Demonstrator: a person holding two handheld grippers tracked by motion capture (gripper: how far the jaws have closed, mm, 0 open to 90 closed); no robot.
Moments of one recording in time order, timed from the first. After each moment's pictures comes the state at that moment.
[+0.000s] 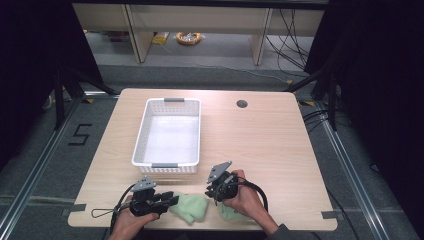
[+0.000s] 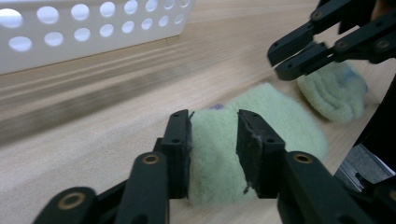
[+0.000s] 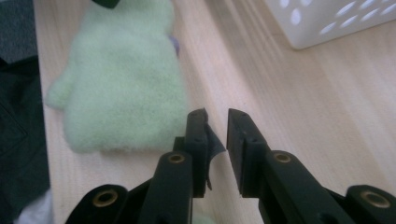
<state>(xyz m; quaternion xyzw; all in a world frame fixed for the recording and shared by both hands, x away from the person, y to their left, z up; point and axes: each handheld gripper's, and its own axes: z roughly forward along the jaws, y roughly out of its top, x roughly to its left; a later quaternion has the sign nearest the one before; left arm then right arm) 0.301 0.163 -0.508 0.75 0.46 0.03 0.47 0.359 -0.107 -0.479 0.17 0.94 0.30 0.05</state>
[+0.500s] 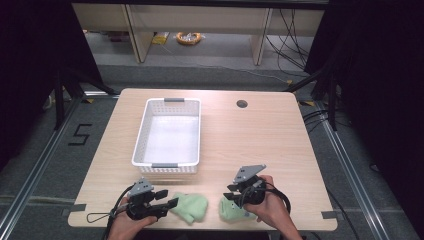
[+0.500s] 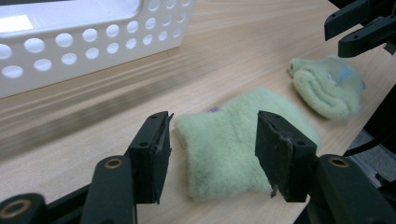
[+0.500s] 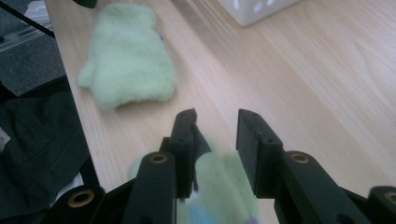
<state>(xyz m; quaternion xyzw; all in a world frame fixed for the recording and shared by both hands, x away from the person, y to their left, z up) 0.289 0.164 -0.498 0.76 0.44 0.06 0.48 0.329 -0.171 -0.455 0.26 0.91 0.33 0.06</state>
